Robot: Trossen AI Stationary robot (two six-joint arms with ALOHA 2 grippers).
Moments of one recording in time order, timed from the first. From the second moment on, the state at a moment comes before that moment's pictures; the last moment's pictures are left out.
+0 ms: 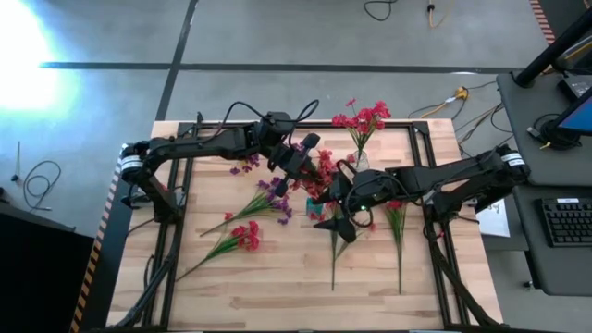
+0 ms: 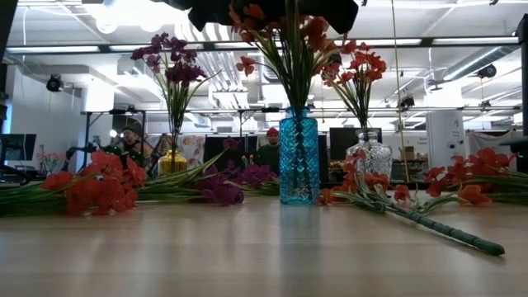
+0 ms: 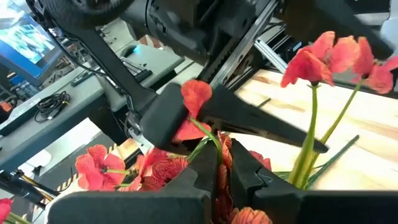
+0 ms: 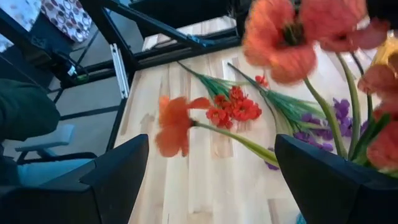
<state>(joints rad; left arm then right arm) 0.26 1.67 1.41 -0.12 0.69 0.73 0.16 1.37 1.14 -0.24 -0.04 0.32</state>
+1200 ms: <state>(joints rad) 0.26 1.67 1.41 -0.12 0.67 0.71 0.15 1.37 1.14 -0.31 -0.03 0.35</state>
